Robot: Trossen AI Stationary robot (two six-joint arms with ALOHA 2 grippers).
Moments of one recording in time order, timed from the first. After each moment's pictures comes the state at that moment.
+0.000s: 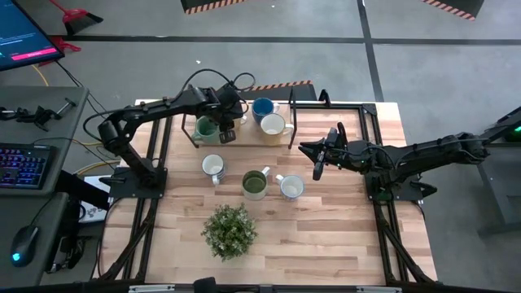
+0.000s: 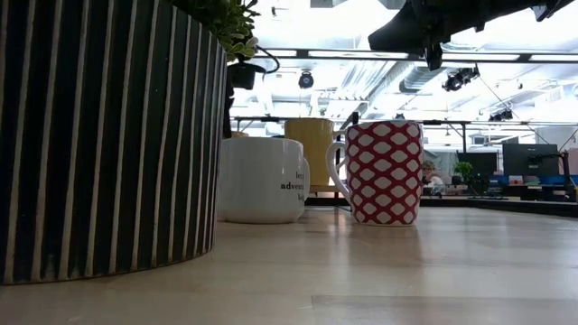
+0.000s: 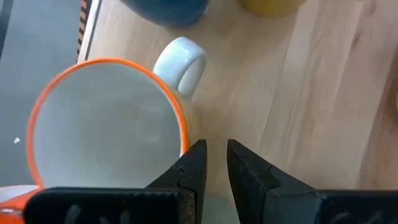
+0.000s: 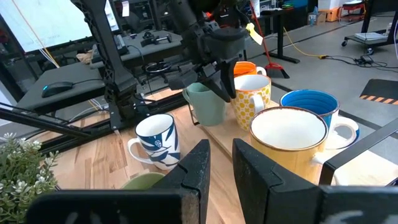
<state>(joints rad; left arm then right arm) 0.54 1.64 1.33 -0.86 -0.04 0.32 0.08 0.95 0.59 0.20 0.46 0.27</state>
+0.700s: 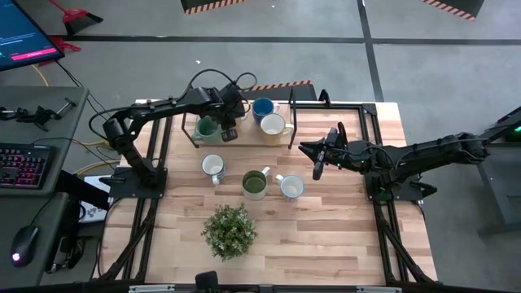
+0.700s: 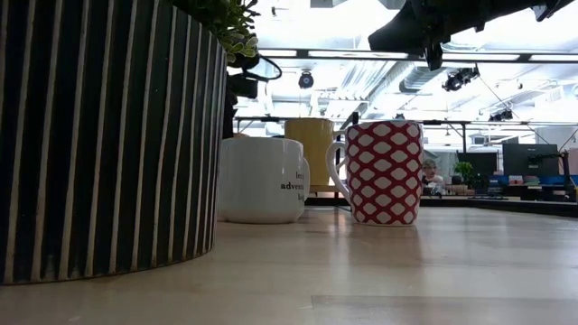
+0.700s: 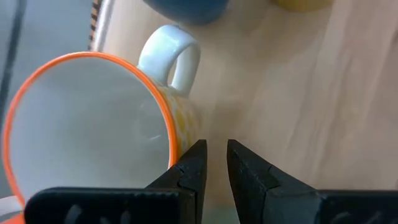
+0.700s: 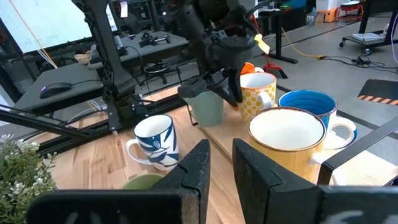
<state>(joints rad) 0.56 1.68 1.33 -0.81 -0.08 0.35 0.08 0.95 0.59 0.20 0.46 0.27</state>
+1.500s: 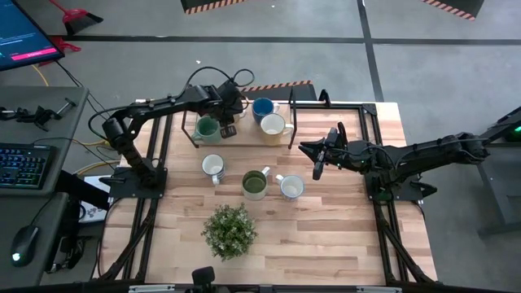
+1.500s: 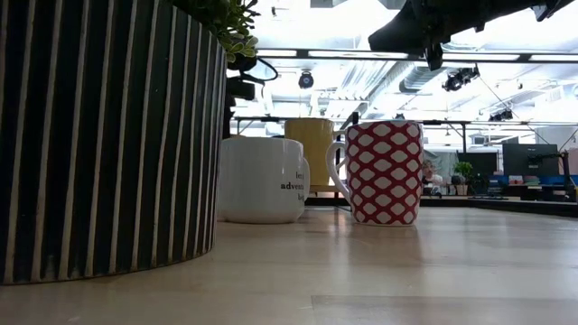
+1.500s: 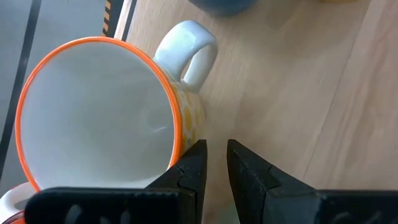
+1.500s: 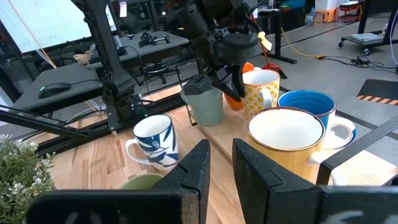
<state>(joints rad) 0.60 1.68 1.33 -0.81 -0.12 0.35 0.08 0.95 0.59 0.20 0.47 0.27</state>
